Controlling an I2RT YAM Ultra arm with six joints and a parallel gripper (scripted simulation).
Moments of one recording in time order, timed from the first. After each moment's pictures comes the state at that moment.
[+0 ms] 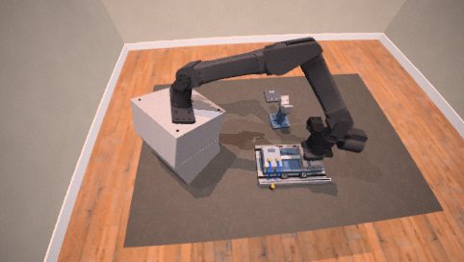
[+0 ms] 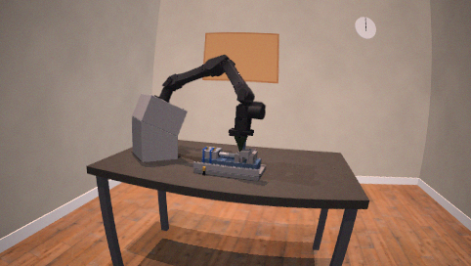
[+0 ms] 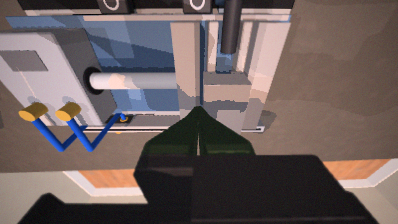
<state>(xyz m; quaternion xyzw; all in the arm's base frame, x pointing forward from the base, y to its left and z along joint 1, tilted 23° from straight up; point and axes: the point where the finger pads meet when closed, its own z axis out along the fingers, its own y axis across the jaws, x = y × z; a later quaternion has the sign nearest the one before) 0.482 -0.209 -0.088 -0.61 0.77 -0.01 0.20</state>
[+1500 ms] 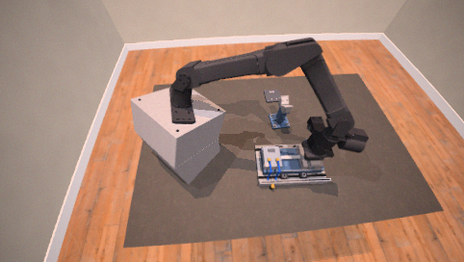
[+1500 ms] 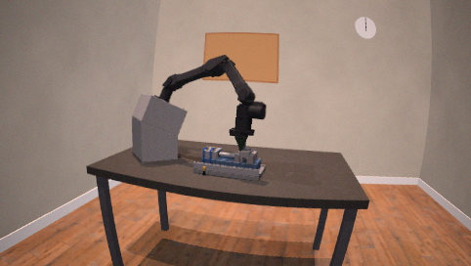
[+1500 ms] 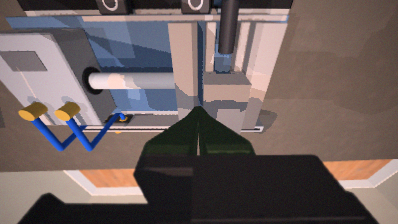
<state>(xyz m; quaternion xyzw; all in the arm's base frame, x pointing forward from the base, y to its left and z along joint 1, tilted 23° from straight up) 0.484 -0.210 -0.087 -0.61 0.77 -0.01 0.20</state>
